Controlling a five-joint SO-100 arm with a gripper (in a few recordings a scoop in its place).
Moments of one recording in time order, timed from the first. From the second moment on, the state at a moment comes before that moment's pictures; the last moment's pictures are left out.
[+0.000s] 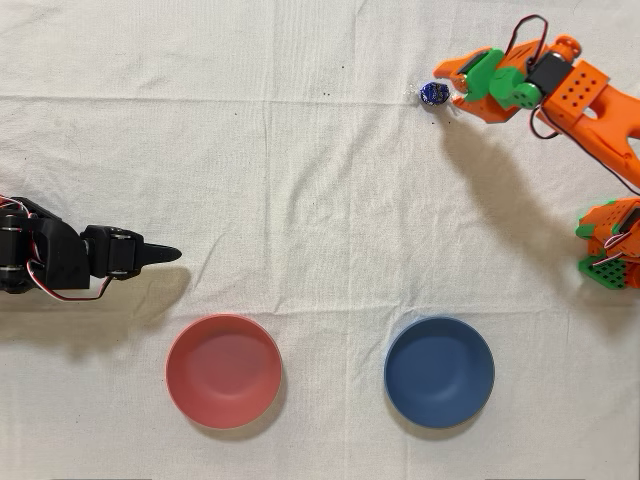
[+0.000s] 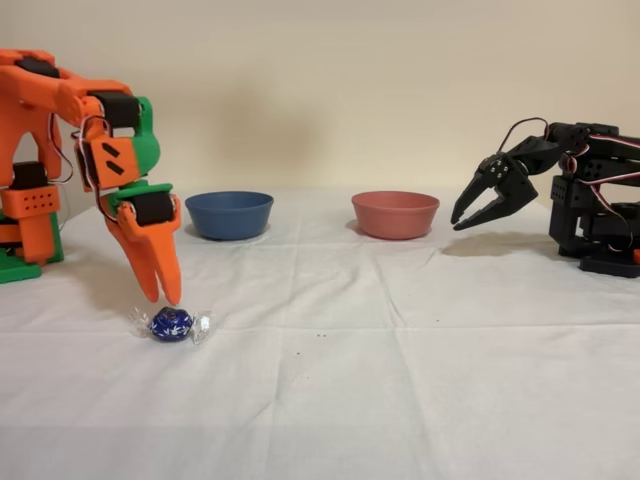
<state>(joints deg) 38.6 71.7 87.6 62.6 4.3</state>
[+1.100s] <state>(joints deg) 38.0 62.1 83.0 60.4 2.4</state>
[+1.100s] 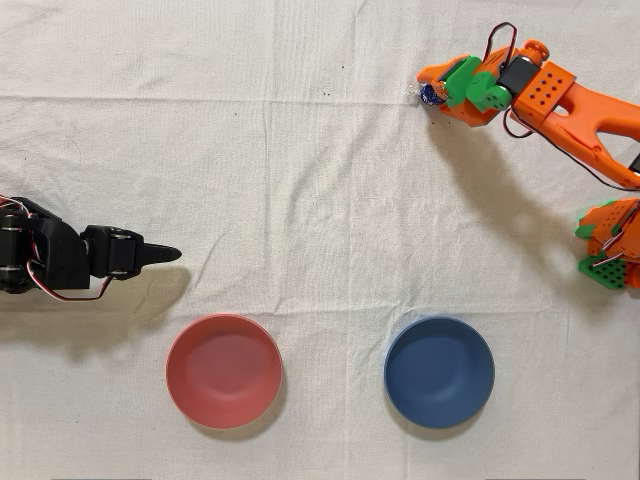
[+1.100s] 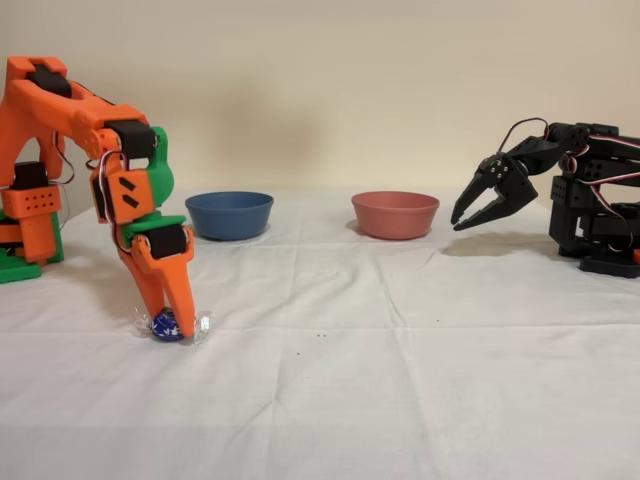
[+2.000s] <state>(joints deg) 38.2 59.7 79.7 60.1 0.9</state>
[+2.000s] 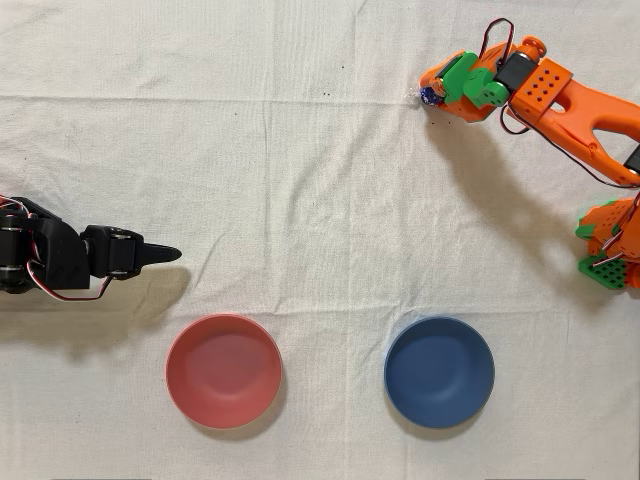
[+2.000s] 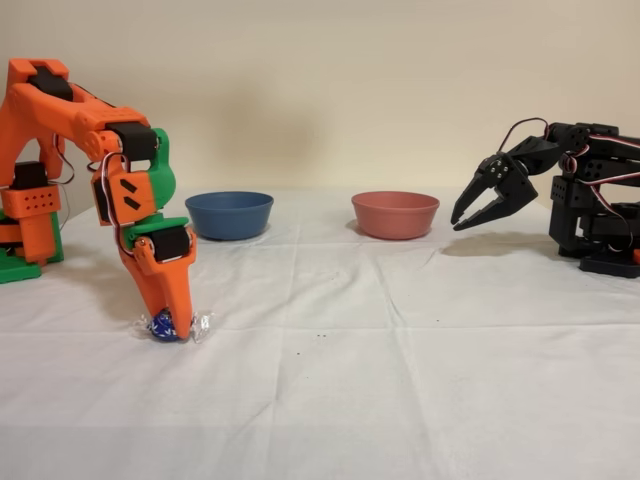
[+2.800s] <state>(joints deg) 32.4 81.2 96.1 66.7 -6.6</state>
